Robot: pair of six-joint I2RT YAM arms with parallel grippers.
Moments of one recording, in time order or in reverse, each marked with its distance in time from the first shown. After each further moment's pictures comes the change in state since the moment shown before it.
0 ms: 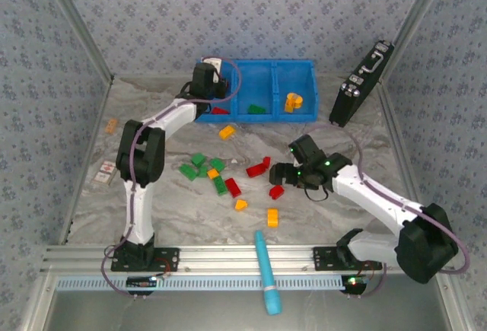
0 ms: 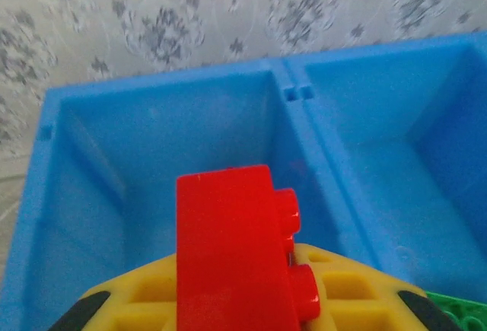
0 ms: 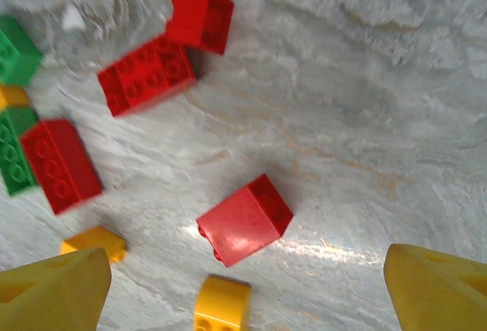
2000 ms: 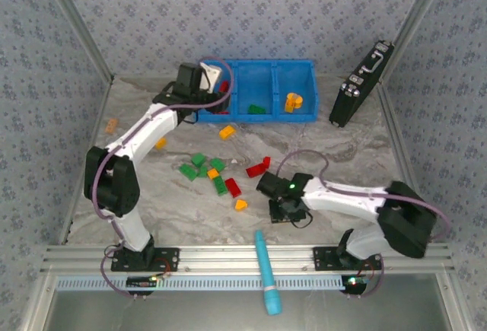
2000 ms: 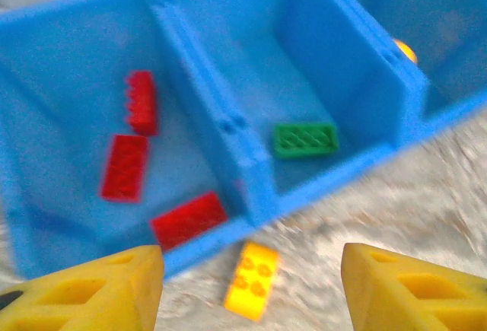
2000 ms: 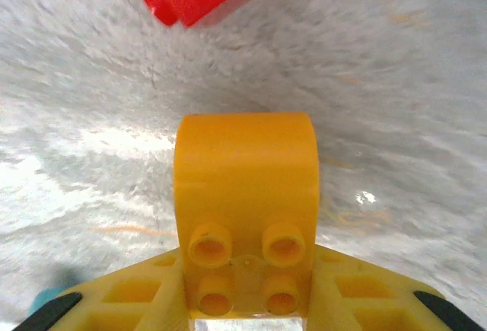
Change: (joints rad) left arm -0.059 -0.406 -0.194 -0.404 0.255 0.124; right arm 0.369 0.113 -0.043 -0.163 0.103 0.280
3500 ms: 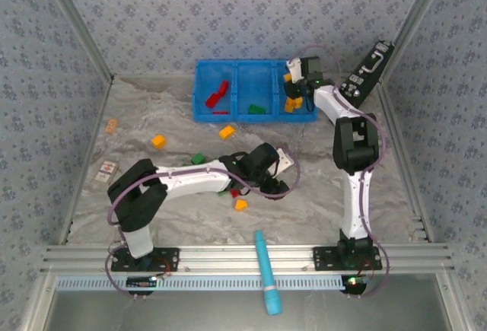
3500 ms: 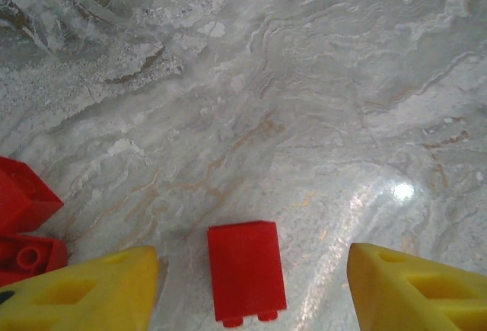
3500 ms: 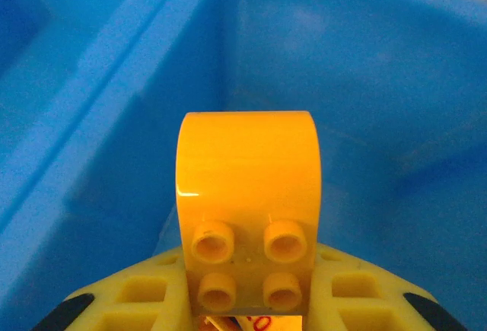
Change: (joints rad) left arm -0.615 0.051 -0.312 0.180 -0.035 -0.116; right arm -0.797 0.951 1.133 0.506 -0.113 -1.131
